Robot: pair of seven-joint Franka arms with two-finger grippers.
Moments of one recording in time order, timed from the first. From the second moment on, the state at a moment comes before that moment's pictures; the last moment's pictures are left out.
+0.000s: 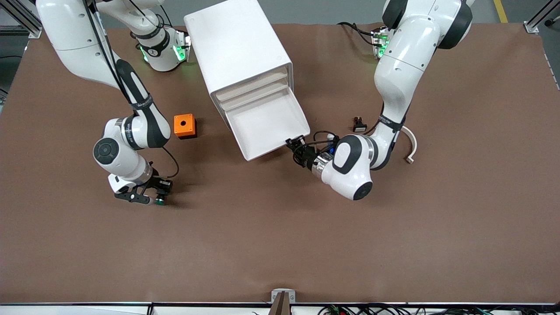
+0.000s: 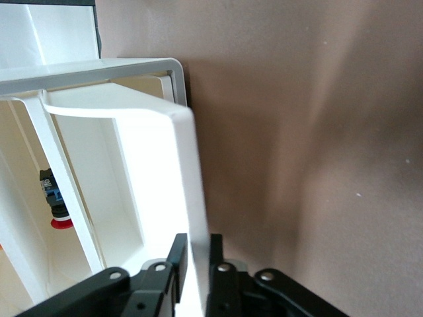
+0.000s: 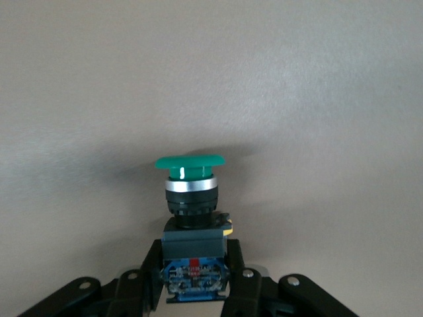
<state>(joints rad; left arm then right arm) -0.50 0.90 -0.02 -1.35 -0.94 1.70 -2.18 0.16 0.52 -0.03 -1.99 0.05 2.52 0.35</state>
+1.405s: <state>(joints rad) -0.48 0.72 0.12 -1.24 -0.60 1.70 -1.93 0.76 0.31 0.00 -1.86 0.06 2.23 1.74</state>
